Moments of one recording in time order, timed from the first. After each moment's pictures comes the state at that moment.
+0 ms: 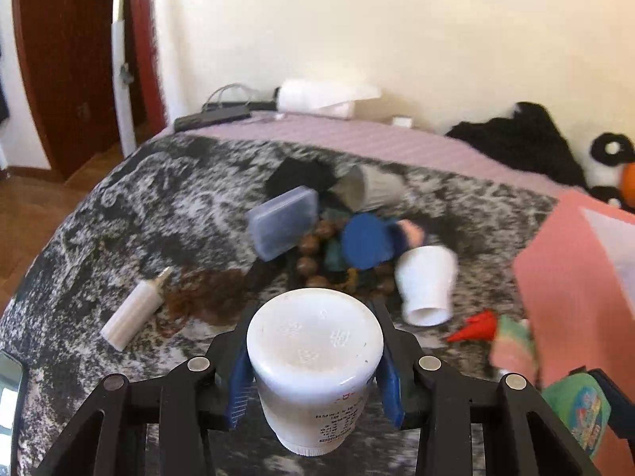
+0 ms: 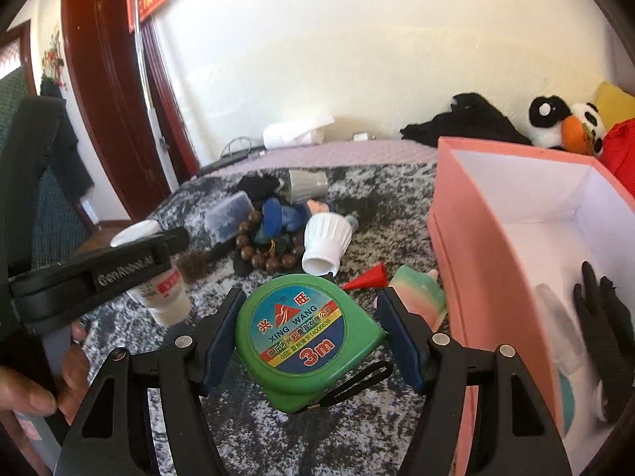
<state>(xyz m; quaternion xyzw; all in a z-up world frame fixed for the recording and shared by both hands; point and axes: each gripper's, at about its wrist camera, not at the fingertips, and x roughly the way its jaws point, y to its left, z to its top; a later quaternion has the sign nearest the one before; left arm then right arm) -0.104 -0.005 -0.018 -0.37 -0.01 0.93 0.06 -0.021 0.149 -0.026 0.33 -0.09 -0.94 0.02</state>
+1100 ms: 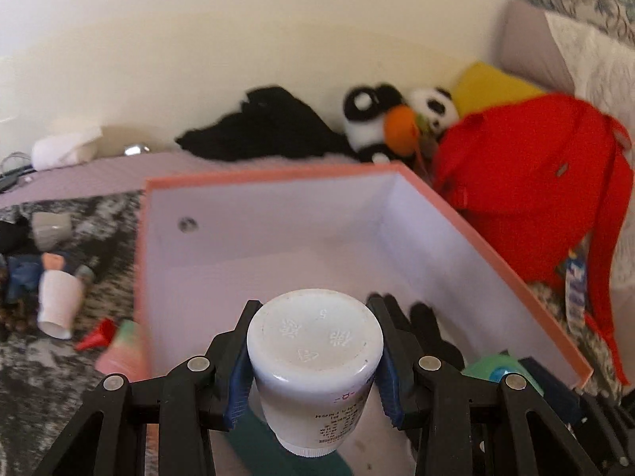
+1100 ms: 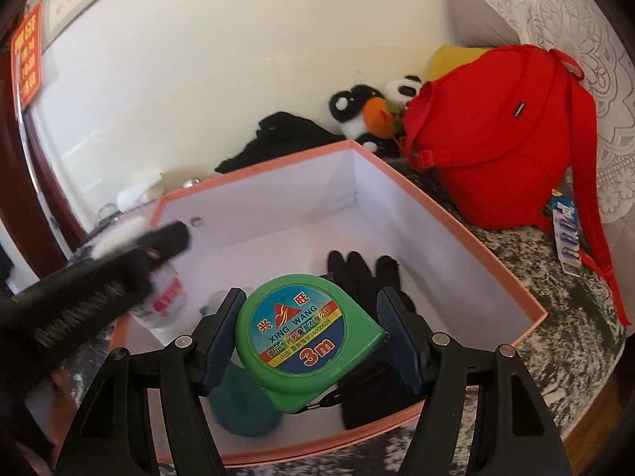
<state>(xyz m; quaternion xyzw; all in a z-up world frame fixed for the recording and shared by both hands) -0.004 0.266 0.008 -0.34 0.02 0.89 0.29 0.109 0.390 -0.002 0.31 -0.15 -0.92 -0.18</state>
